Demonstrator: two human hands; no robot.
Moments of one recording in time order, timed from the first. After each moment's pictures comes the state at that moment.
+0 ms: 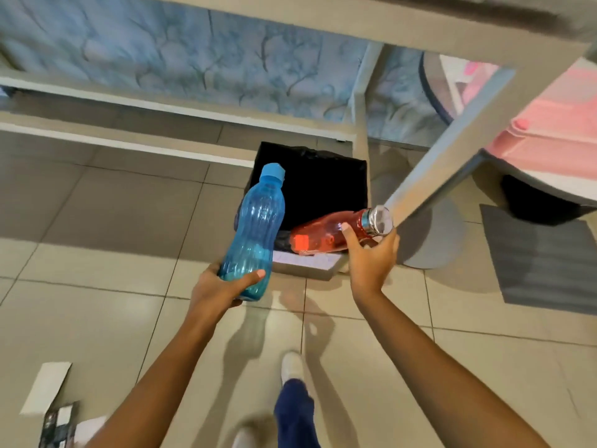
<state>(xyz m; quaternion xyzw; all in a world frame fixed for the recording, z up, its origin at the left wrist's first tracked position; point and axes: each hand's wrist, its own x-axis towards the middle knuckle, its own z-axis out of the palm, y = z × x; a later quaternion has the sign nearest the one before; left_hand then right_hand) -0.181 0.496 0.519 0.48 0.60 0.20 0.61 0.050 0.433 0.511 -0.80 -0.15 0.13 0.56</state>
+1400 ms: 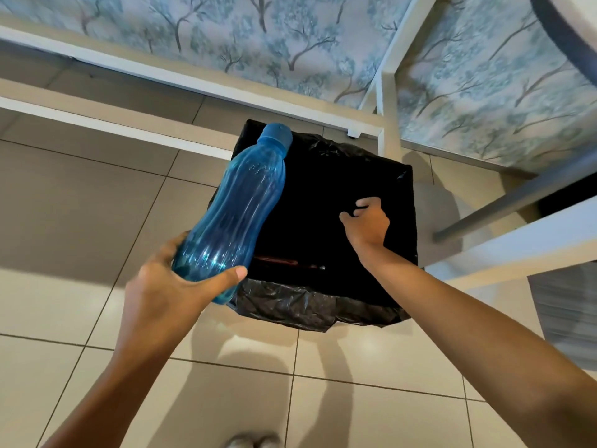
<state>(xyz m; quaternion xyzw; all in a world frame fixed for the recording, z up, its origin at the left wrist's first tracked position) -0.099 0.655 0.347 0.61 0.61 0.27 0.44 0.209 0.657 0.294 -0.86 -0.27 0.25 0.34</state>
